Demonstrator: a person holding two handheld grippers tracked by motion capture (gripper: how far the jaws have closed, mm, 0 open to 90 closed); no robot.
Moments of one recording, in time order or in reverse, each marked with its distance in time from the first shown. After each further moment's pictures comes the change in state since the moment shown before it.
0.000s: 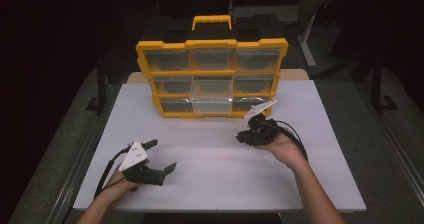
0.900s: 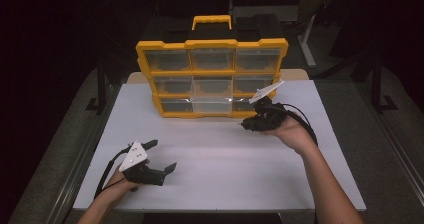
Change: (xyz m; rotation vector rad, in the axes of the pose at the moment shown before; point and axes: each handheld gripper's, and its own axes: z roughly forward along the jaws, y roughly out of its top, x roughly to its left) left arm -0.001 0.000 0.001 -0.002 0.002 -0.003; right arm -0.011 0.032 -0.039 0.010 -0.020 -0.024
